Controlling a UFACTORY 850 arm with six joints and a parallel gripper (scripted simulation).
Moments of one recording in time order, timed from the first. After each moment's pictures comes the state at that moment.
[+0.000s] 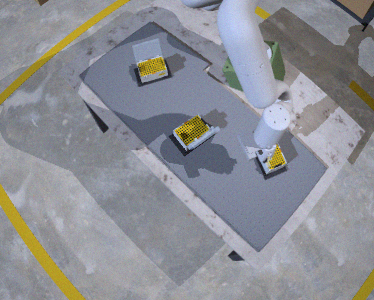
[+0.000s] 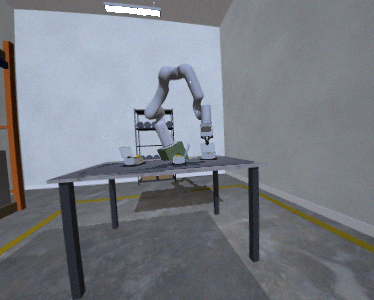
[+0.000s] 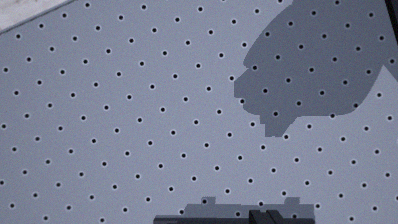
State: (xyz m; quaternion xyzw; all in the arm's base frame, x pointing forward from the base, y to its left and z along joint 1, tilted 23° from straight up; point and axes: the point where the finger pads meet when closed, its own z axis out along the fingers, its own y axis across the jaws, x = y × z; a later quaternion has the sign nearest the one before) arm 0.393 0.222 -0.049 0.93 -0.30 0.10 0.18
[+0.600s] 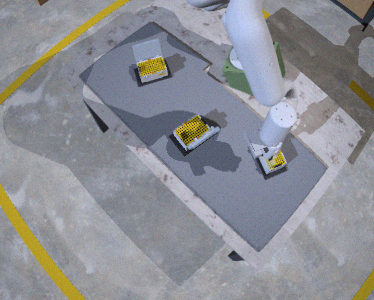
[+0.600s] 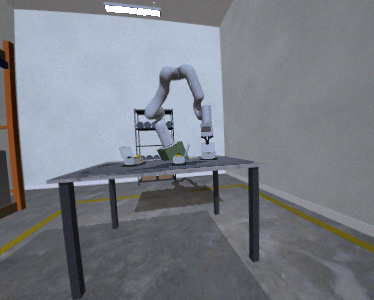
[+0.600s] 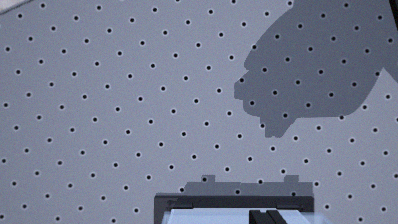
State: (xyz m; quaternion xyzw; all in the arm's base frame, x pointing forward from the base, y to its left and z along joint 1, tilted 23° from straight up) arm 0.376 0.234 -0.052 0.93 -0.30 0.10 0.18
